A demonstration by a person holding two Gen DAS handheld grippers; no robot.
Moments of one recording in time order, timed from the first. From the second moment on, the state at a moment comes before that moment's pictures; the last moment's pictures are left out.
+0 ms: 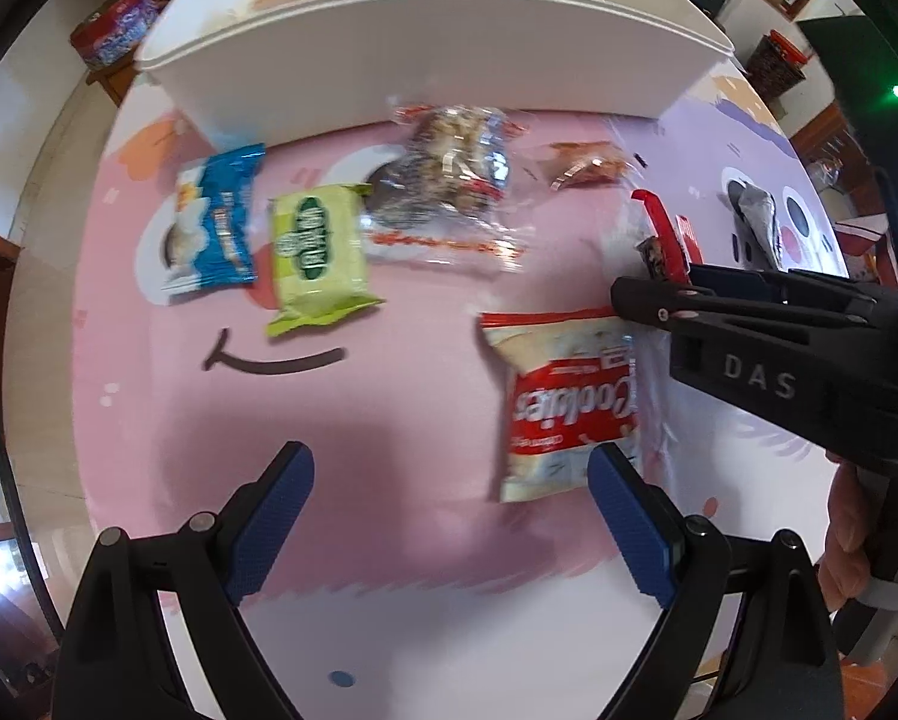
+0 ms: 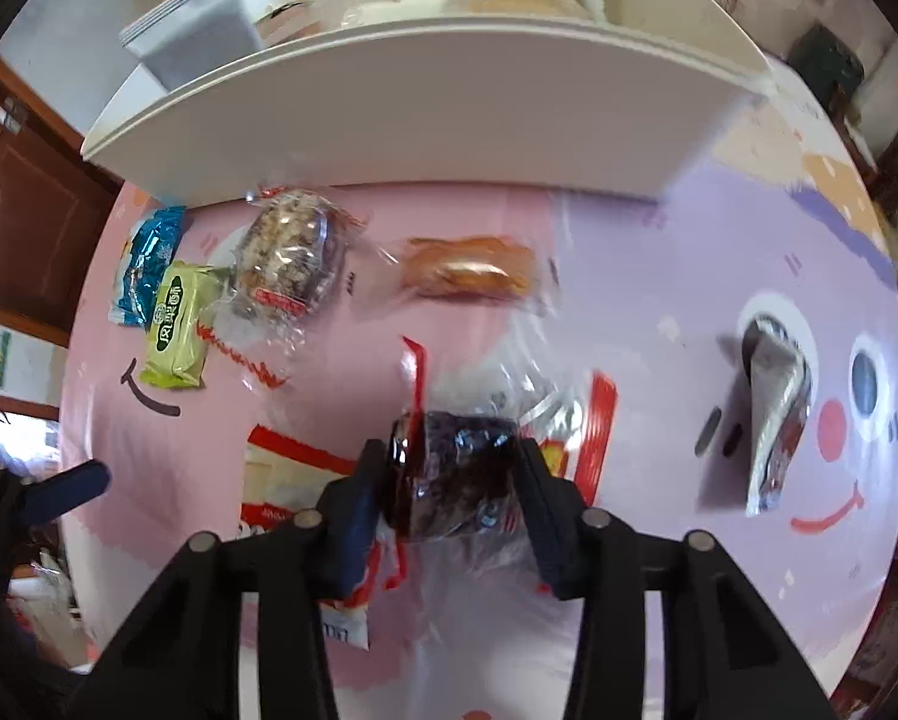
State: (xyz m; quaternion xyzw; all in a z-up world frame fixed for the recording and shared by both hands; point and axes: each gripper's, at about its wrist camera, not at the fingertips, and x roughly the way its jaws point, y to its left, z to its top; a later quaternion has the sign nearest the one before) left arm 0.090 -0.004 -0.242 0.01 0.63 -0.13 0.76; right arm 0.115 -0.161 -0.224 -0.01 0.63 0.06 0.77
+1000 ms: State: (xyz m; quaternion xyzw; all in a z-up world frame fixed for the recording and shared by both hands) left arm 0.093 -0.040 -0.230 0.04 0.60 -0.15 0.78; right arm 0.097 -0.203 -0.198 0.06 0.63 0.05 0.77
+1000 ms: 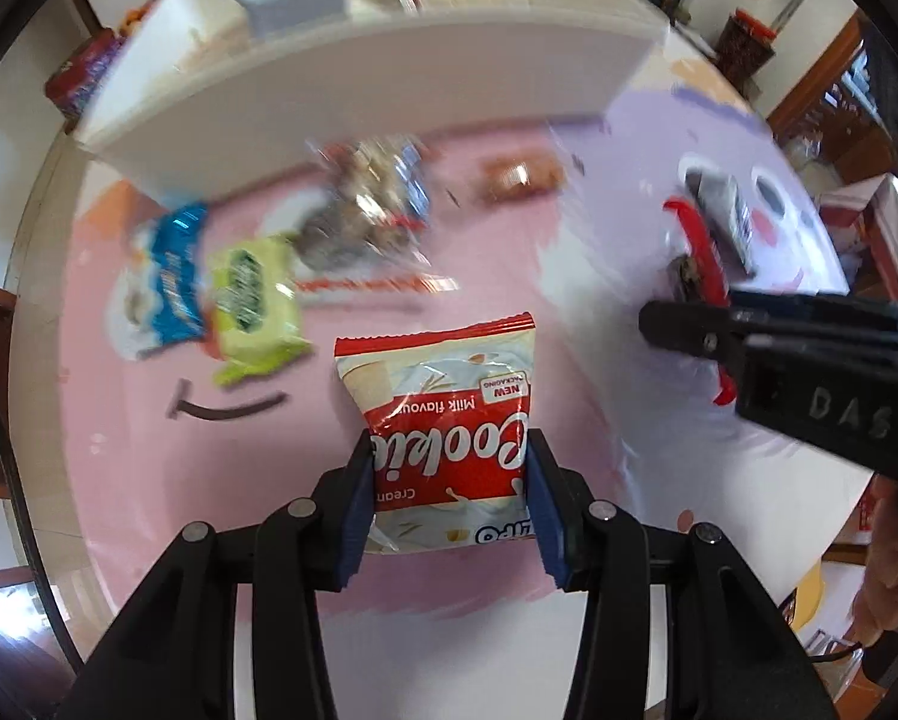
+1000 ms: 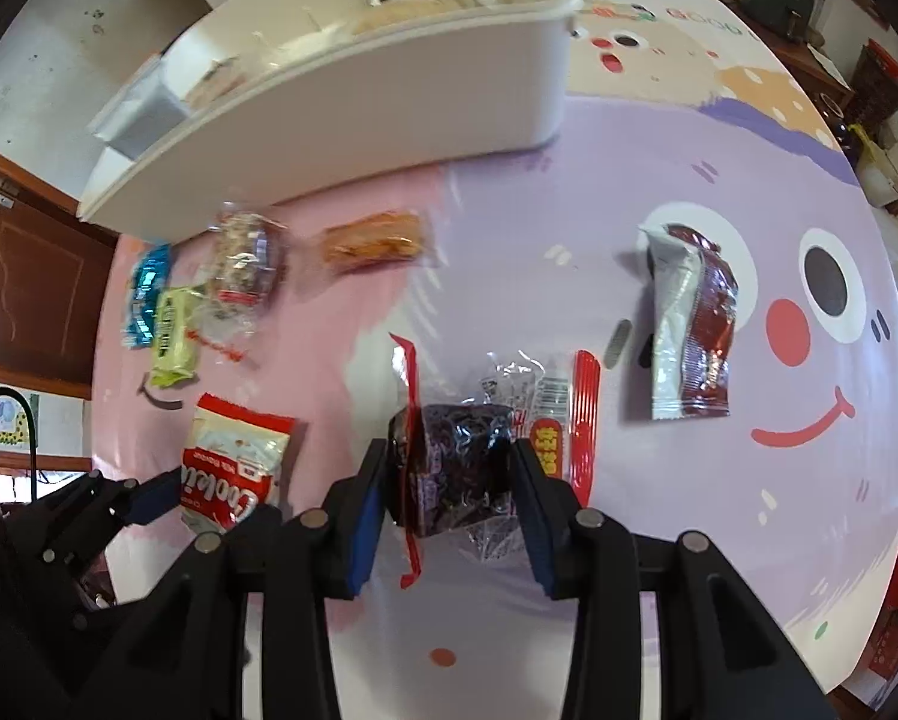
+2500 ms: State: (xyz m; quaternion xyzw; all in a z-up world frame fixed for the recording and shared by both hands) left arm 0.328 0.009 -0.120 0.04 0.48 -0.02 0.88; right arm 0.290 -0.171 -0.069 0.04 0.51 0.10 0.85
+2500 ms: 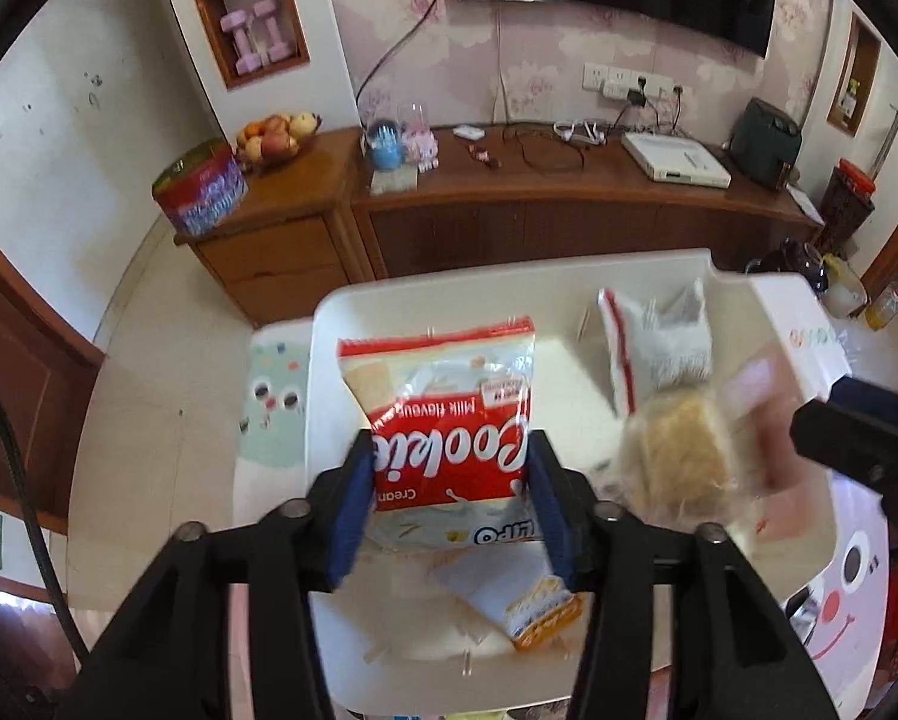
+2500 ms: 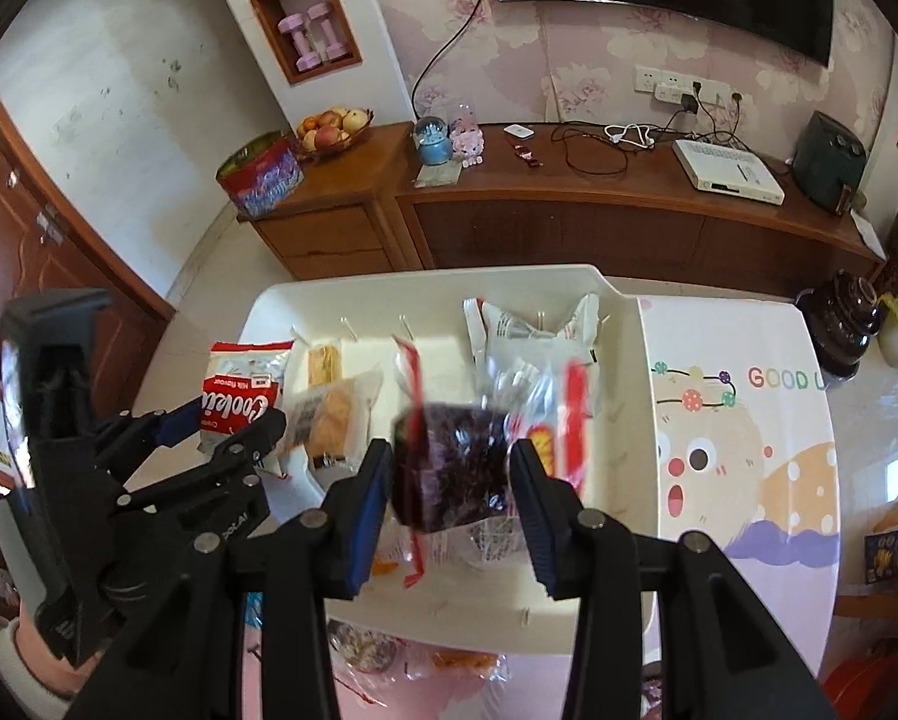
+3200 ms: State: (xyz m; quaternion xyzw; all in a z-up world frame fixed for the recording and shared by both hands) left arm 0.280 0.033 -0.028 -0.01 0.43 -0.04 0.90; right arm 0.260 -0.167 -0.011 0.04 0.47 0.08 0.88
